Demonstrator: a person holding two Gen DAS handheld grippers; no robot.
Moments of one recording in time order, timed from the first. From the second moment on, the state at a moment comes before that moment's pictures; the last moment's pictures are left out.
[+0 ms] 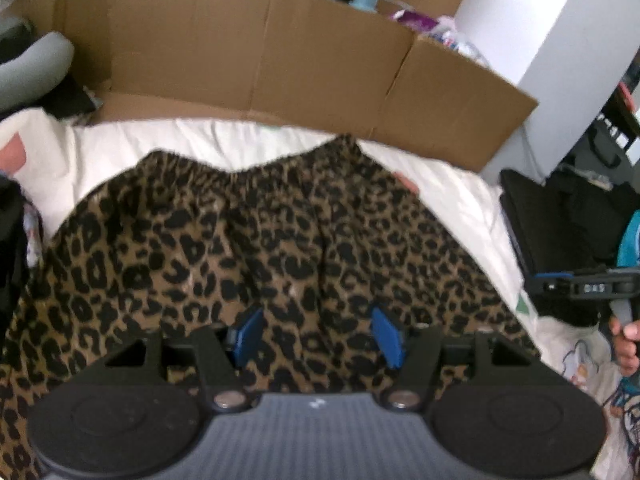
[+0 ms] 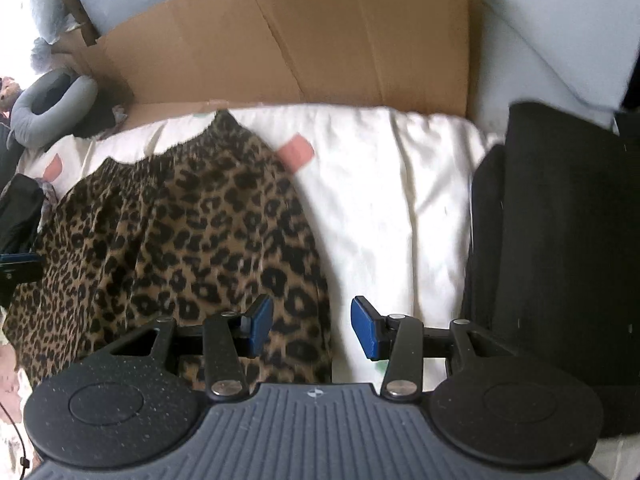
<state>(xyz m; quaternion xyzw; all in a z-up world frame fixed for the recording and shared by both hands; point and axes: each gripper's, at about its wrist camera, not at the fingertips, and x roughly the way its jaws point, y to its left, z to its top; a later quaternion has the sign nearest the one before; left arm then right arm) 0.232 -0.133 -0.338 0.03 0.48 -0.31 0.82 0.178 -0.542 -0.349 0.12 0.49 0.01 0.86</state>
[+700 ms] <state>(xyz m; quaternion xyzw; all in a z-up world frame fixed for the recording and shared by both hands) 0.192 -0.171 -0.347 0.08 0.50 -0.36 0.78 0.130 -0.541 -0.377 0.17 0.51 -0.02 0.84</state>
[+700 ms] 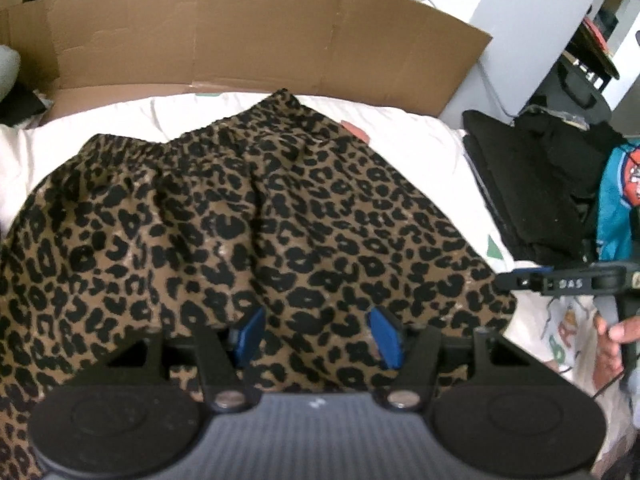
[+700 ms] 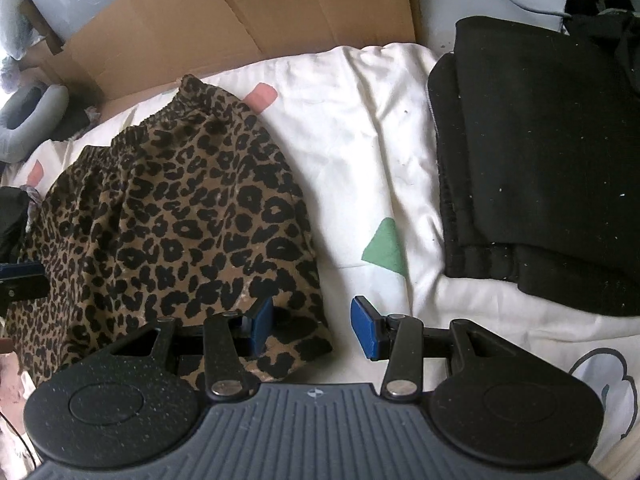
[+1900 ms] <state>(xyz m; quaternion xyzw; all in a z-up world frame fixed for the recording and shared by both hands) 0.197 -0.179 -0.362 0.07 0.52 -0.39 0.75 0.156 -0.485 -0.409 0.23 0.50 0.04 0.83</state>
